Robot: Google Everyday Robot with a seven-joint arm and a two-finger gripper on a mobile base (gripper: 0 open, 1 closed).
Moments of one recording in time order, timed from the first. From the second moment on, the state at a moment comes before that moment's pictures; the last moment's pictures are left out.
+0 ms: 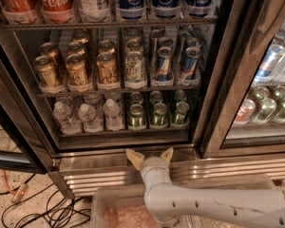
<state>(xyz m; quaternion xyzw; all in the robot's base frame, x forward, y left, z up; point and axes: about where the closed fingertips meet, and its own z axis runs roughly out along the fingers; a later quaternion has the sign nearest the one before) 0.589 -0.049 0.562 0.00 0.82 0.05 0.57</state>
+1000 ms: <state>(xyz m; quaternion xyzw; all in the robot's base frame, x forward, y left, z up) 0.619 -0.049 0.607 0.04 0.71 0.01 0.70</state>
